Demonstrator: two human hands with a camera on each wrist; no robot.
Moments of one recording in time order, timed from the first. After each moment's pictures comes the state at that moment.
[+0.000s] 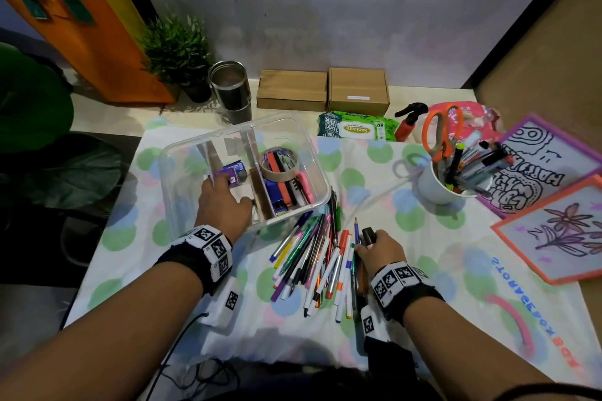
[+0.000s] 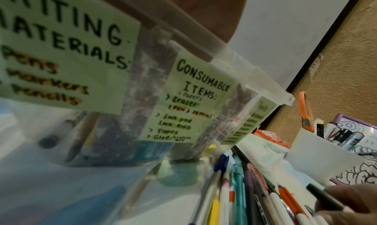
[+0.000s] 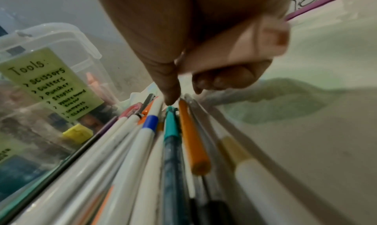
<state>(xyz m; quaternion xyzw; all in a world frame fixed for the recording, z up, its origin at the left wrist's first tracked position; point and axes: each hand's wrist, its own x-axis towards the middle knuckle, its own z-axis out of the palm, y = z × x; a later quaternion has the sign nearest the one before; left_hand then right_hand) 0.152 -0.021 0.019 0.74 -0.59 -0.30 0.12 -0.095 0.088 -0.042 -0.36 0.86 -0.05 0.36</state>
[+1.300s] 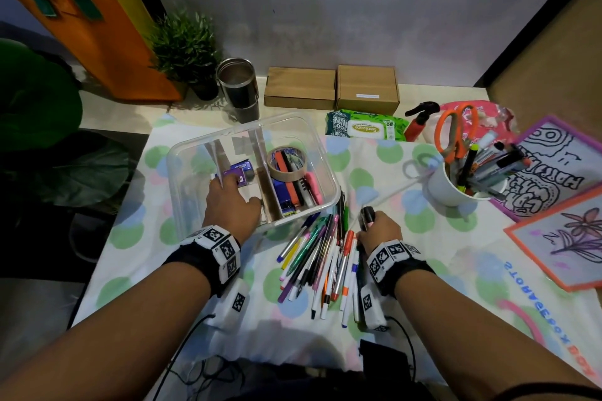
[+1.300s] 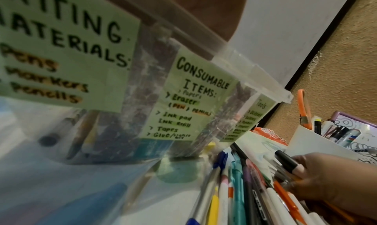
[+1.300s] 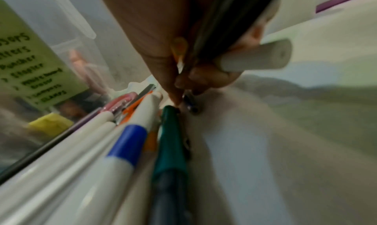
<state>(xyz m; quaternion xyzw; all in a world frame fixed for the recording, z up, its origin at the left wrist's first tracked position) 0.153 -0.022 0.013 0.74 -0.59 -0.30 0.13 -0.086 0.048 -0.039 -0.37 0.86 -0.06 0.34</state>
